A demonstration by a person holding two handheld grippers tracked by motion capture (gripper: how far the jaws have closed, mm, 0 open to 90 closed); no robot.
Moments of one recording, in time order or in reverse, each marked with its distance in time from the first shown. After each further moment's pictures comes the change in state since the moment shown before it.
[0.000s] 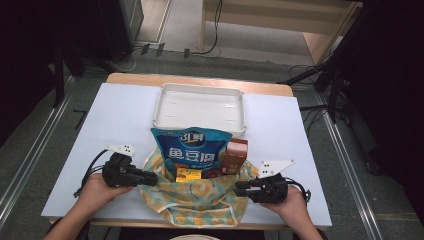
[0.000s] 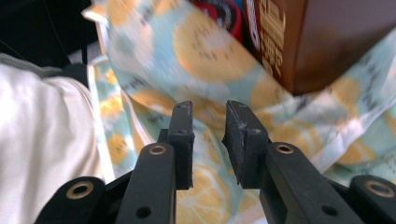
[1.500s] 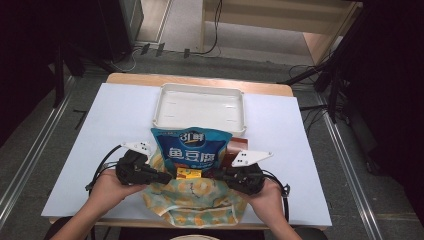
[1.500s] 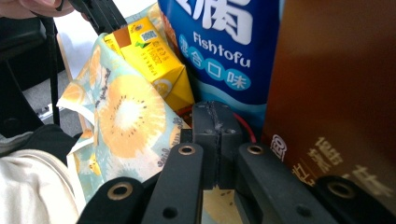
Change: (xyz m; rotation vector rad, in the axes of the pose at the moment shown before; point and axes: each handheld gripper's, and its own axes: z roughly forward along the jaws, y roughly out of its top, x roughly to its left) left arm -0.038 0.037 0.017 0.040 -0.013 0.060; right arm 0.030 0.057 0.036 -0.058 -0.150 0.026
